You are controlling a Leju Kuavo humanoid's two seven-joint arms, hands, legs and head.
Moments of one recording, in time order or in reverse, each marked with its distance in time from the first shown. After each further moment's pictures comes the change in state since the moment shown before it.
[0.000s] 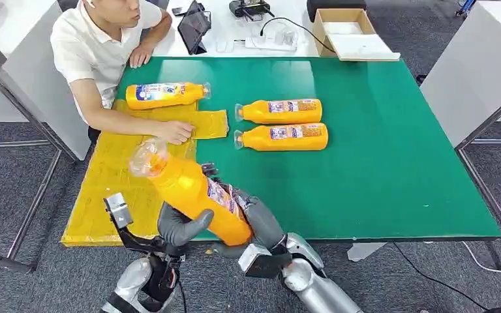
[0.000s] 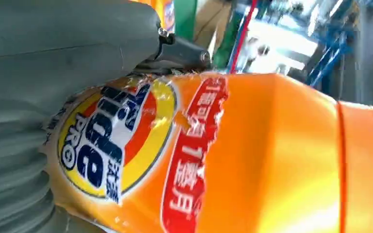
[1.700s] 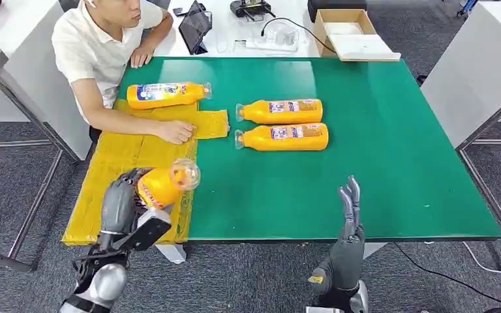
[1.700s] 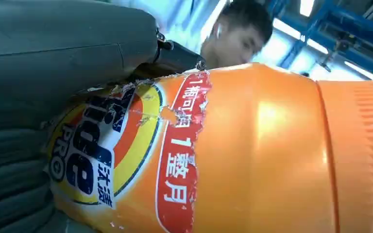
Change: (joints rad) left arm -0.016 0.153 0.210 0.009 -1.420 0.657 0.244; right arm 0.390 -0.042 -0.190 -0.577 -0.023 -0.641 -0.060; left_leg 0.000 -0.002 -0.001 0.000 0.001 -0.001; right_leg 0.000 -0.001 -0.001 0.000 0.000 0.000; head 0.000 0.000
